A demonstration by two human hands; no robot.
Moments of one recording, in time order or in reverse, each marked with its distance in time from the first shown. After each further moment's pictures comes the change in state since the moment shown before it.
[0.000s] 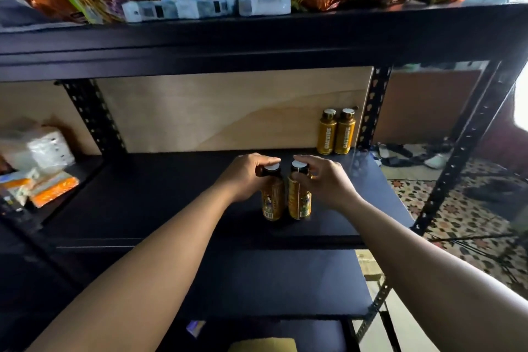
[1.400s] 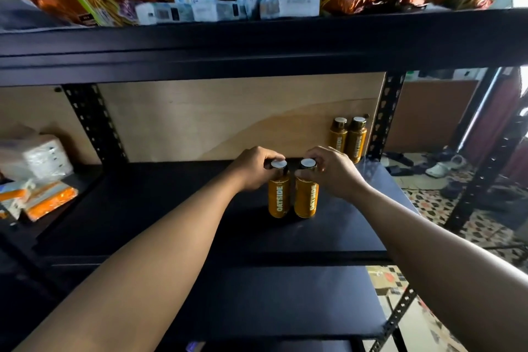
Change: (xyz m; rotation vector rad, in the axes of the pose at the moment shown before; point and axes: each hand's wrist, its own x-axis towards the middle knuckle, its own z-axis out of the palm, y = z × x) left_hand 0.041 -0.021 -0.024 0.056 -0.046 0.003; right_hand 0.053 0.000 0.006 -0.121 0.032 -0.058
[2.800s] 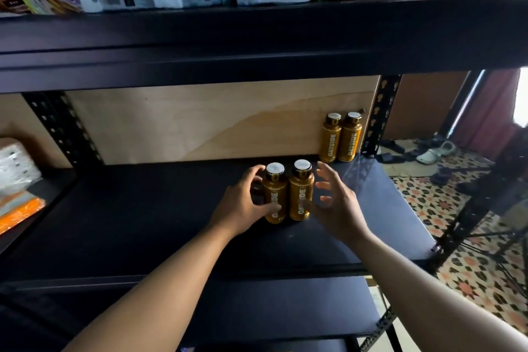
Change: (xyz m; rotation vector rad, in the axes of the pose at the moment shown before) left_hand -0.015 -0.034 0.061 -0.178 0.106 -0.129; right_hand -0.044 0.046 0.043 0.271 0.125 0.123
